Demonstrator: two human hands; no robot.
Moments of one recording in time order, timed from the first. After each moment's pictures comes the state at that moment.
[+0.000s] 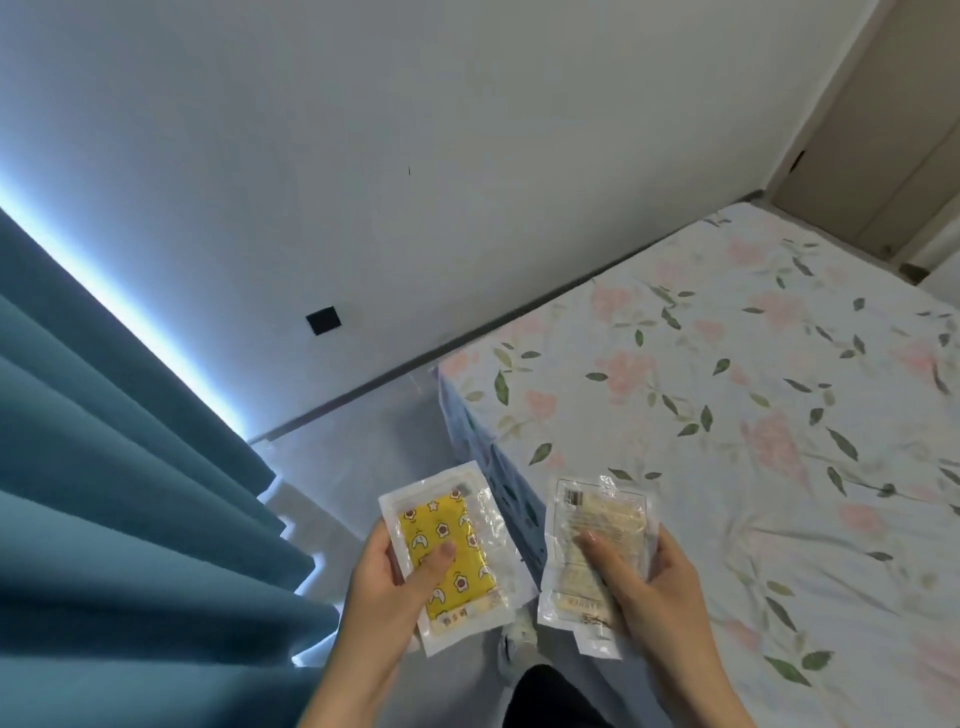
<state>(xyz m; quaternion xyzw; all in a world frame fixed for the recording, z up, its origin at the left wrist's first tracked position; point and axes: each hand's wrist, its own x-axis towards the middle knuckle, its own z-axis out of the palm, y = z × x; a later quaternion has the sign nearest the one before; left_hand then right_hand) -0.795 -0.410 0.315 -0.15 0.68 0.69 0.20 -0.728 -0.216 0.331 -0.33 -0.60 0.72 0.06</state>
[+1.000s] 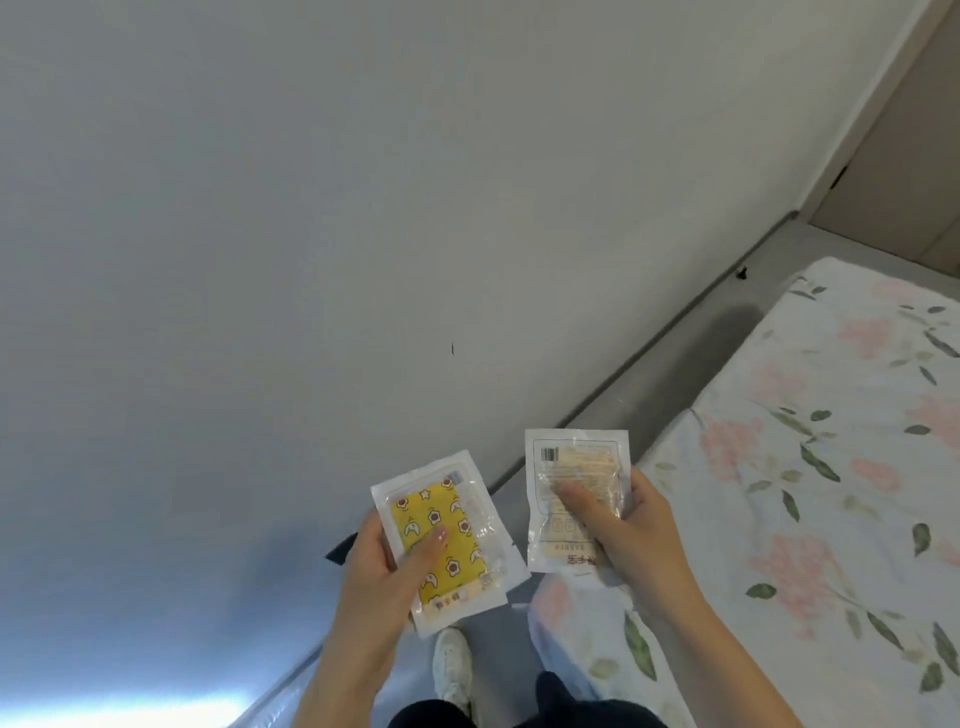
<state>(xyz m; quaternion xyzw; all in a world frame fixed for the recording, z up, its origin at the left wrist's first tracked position) -1.439 -0.409 0.336 -0.09 0.70 0.67 0.23 -1.374 -0.210 0.336 -0.33 -0.59 0.73 0.08</state>
